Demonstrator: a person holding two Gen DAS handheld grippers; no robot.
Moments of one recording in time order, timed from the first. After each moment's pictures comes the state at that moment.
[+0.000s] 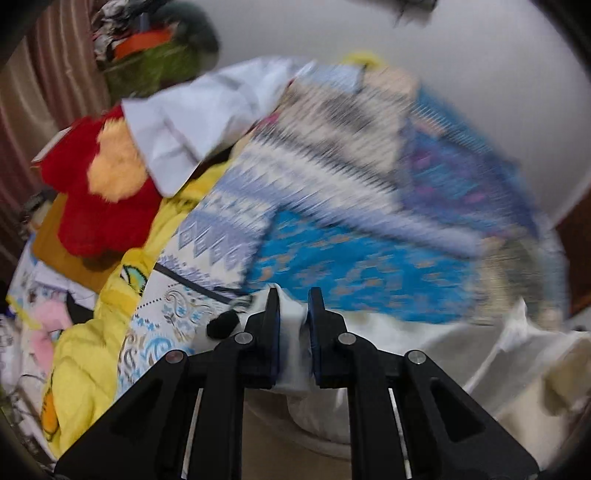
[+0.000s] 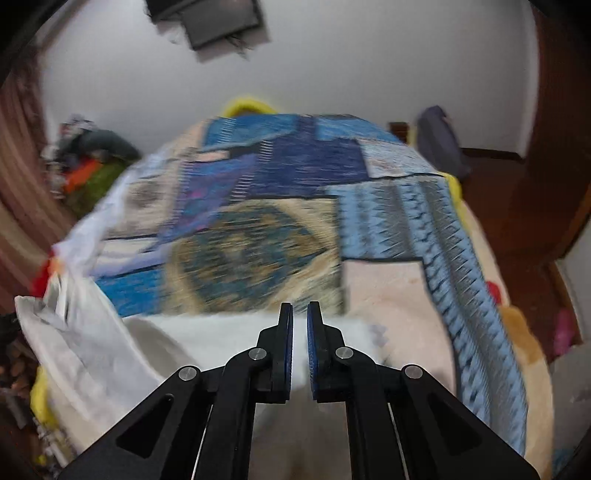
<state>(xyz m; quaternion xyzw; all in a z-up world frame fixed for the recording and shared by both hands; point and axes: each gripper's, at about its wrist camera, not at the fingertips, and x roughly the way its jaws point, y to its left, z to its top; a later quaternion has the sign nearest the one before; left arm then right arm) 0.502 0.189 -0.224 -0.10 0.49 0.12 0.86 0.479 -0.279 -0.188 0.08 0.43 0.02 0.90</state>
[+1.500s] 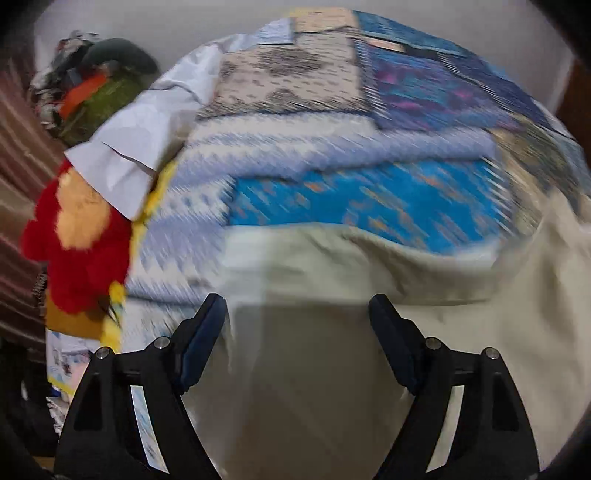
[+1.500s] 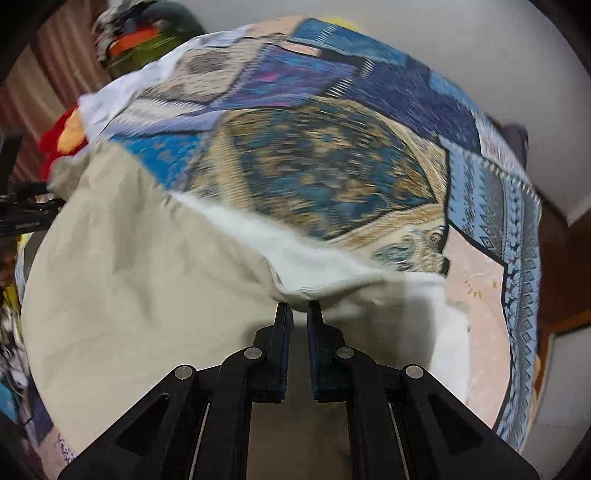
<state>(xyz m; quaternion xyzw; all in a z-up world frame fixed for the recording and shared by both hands) 0.522 0.155 -0.257 0.07 0.52 0.07 0.85 0.497 -0.203 -0.248 -0.09 0.55 0.15 0.82</state>
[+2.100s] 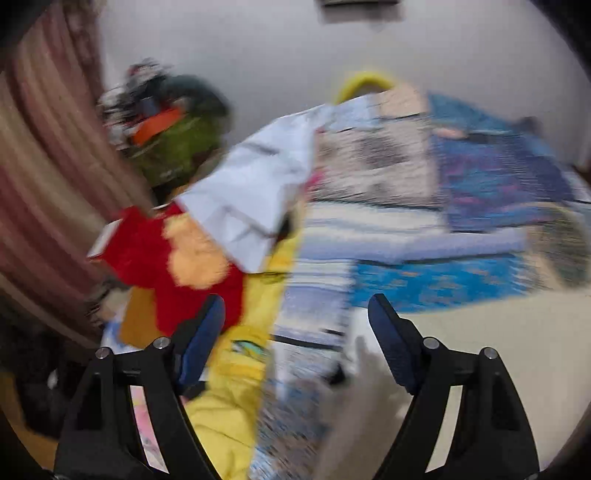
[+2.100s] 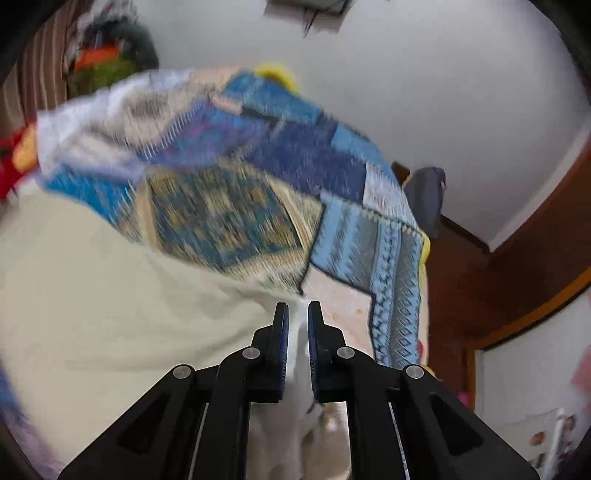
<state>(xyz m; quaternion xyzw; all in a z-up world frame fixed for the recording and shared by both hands) 0.467 0.199 -0.137 0.07 0.43 0.12 0.89 0.464 -0.232 -0.166 -0.16 0.43 0.02 0.89</state>
